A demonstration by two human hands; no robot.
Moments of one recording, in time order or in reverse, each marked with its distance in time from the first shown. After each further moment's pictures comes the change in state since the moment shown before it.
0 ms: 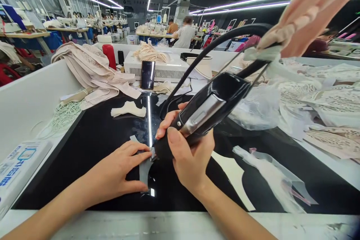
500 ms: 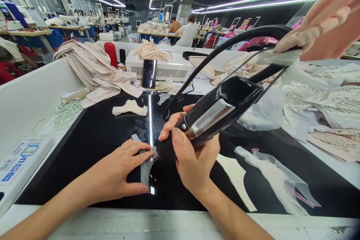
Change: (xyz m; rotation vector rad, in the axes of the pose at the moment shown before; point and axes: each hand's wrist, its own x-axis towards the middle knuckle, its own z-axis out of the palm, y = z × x) left_hand -0.005 0.001 -0.001 0.061 -0.047 -0.020; right_hand -0.004 0.002 -0.003 -0.058 0.036 -0.037
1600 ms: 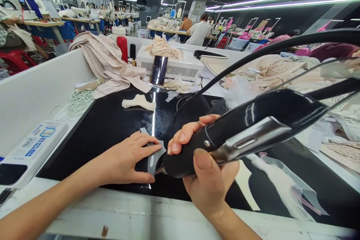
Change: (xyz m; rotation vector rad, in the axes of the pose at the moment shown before) left_hand 0.006 0.006 -0.005 -0.012 0.006 0.038; right_hand -0.027 -0.012 -0.005 0.206 -0.148 0.069
